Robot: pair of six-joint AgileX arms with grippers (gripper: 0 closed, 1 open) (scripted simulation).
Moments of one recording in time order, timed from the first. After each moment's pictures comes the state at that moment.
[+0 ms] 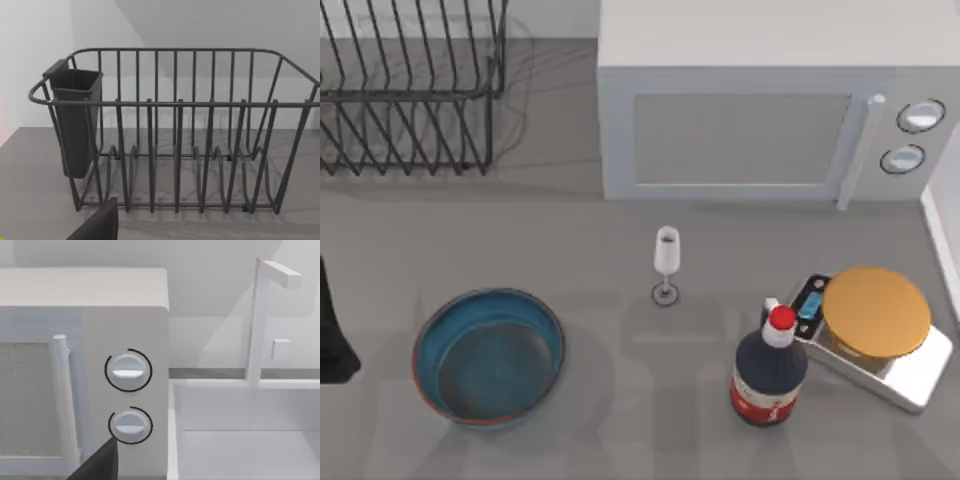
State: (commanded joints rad) left arm 0.00 0.00 0.00 0.00 0.00 0.00; right arm 0.00 0.00 0.00 0.00 0.00 0.00
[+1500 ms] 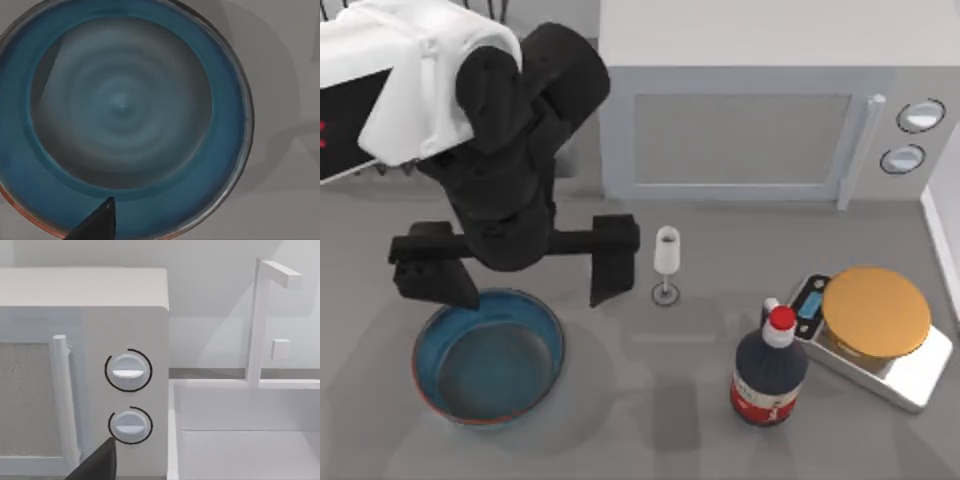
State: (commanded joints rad) left arm -0.62 1.69 1.33 -1.14 0.00 -0.60; right arm 0.00 0.00 0.00 0.00 0.00 0.00
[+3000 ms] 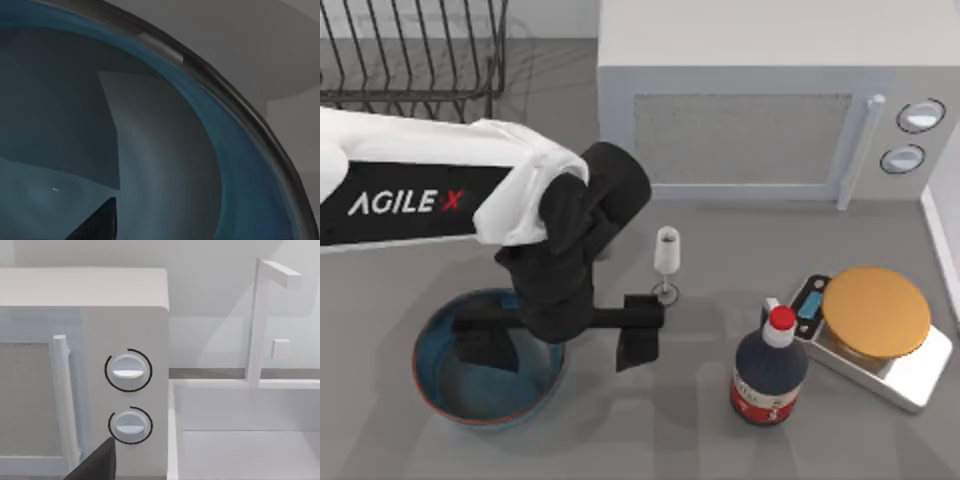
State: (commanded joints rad) left arm -0.66 1.91 1.16 -0.83 0.00 -0.64; right arm 0.00 0.00 0.00 0.00 0.00 0.00
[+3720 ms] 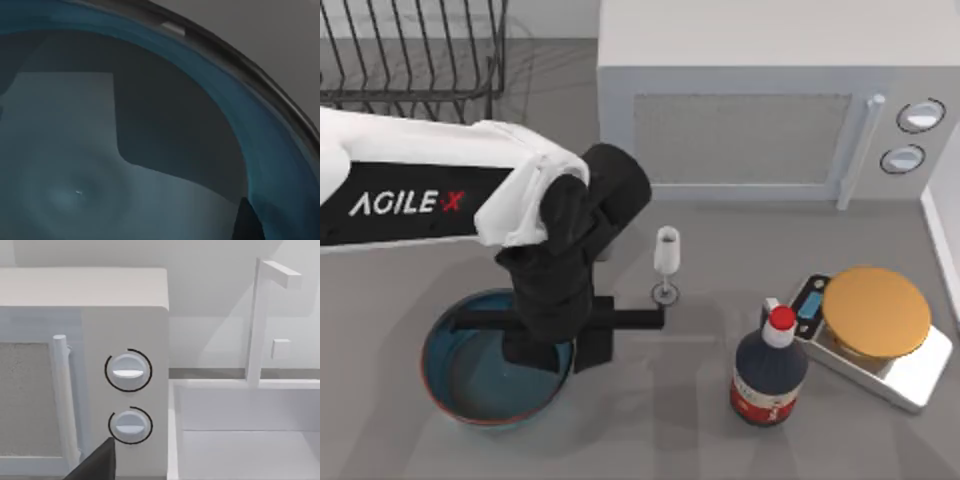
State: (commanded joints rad) left arm -0.66 1.91 1.16 -0.83 0.00 -0.64; right arm 0.00 0.00 0.00 0.00 0.00 0.00
